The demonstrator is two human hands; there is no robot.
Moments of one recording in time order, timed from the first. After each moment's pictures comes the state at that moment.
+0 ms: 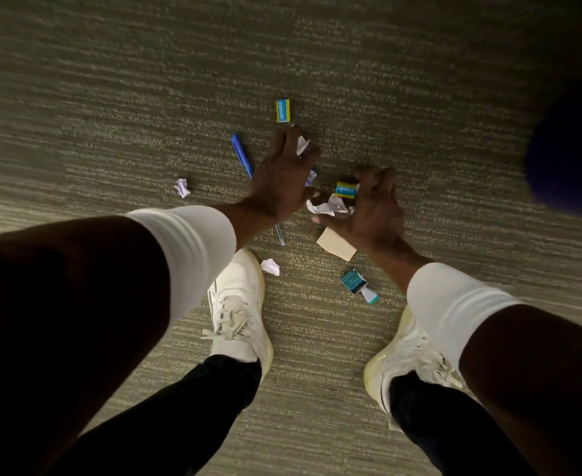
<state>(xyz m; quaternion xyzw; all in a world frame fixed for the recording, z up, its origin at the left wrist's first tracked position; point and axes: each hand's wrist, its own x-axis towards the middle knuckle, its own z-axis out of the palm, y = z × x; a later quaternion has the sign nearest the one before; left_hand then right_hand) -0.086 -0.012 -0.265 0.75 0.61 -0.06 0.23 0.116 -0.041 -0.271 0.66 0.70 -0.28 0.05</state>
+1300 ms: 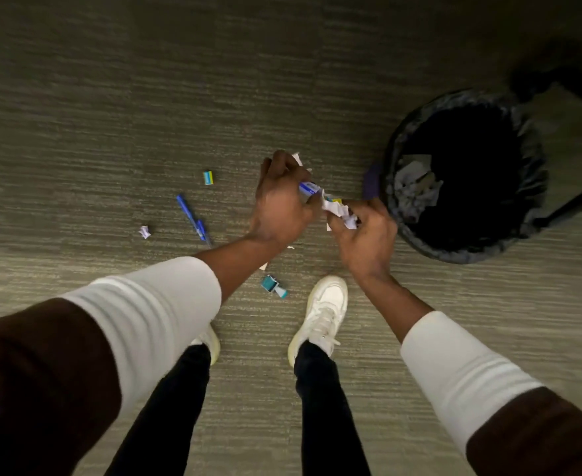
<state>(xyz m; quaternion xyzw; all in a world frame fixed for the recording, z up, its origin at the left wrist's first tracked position) 0.103 0.040 0.004 0.65 0.67 0.22 0.27 0.261 0.001 0.024 0.75 0.58 -0.27 -0.19</state>
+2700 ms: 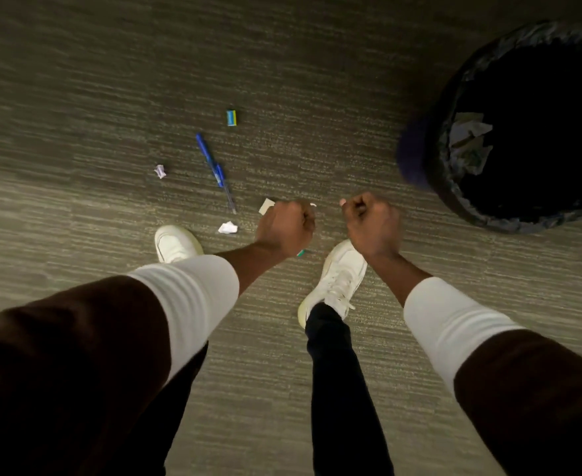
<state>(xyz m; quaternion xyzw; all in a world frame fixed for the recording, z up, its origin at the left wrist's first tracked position) 0.073 -0.086 -0.050 0.55 0.70 -0.03 0.45 0.248 -0.063 -0.045 0.74 0.58 -0.35 -0.04</state>
